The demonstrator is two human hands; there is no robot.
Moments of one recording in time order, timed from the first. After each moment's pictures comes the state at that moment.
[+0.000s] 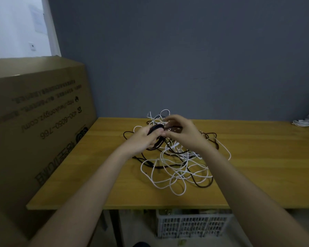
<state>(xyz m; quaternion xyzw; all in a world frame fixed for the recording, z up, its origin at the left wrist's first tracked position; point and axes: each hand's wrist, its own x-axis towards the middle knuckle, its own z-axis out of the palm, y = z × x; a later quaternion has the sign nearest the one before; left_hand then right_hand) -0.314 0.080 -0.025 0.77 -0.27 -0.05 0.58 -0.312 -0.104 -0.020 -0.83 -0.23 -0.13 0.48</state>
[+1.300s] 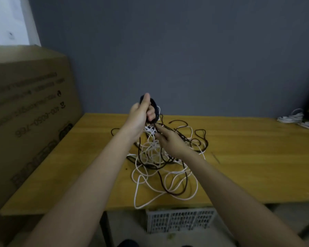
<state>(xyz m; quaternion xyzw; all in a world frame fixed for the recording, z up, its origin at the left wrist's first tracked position) -0.281 0.032 0.003 0.58 -0.18 0.02 0.80 -0.287 -0.105 -0.066 -0.91 -0.16 -0.09 0.38</state>
